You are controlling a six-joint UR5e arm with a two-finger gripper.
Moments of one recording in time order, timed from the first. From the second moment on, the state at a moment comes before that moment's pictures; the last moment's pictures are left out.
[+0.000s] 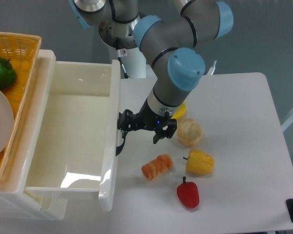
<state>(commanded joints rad) 2.49 -1.88 -1.52 -1.37 1.20 0.49</state>
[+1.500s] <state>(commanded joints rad) 2.57 -1.86 -1.51 -1.26 1.48 0.92</state>
